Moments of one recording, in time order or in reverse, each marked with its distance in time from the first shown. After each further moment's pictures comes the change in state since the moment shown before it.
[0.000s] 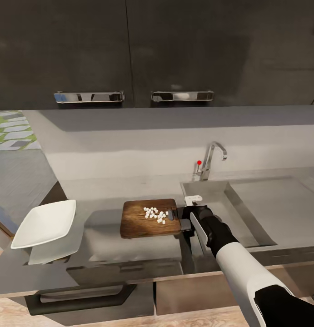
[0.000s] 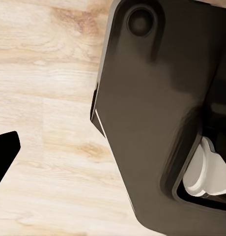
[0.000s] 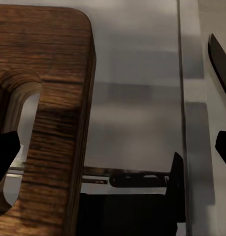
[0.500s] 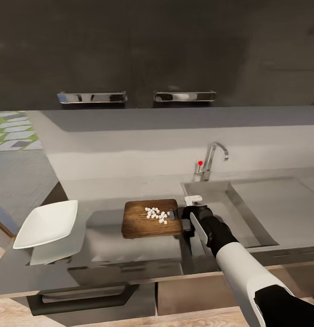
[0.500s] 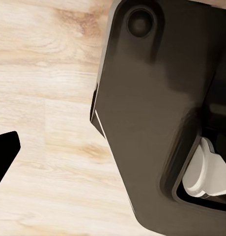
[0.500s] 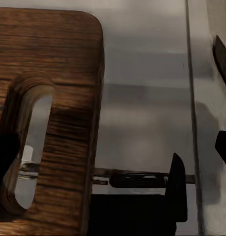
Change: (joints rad) left arm 0.000 0.000 0.000 0.000 -0.001 0.001 0.000; right arm 0.000 0.000 0.000 0.000 0.000 0.000 0.000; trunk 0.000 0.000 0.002
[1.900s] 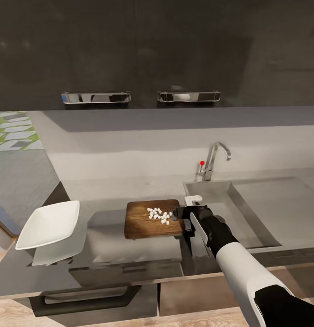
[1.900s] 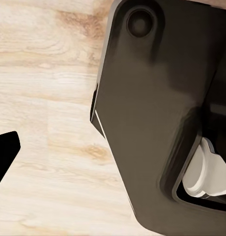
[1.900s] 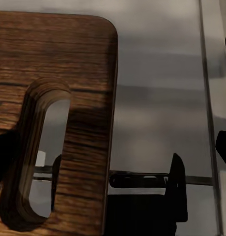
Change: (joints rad) left arm 0.000 0.000 0.000 0.001 0.000 -0.001 0.000; right arm 0.000 0.000 0.000 0.000 0.000 0.000 0.000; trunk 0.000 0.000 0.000
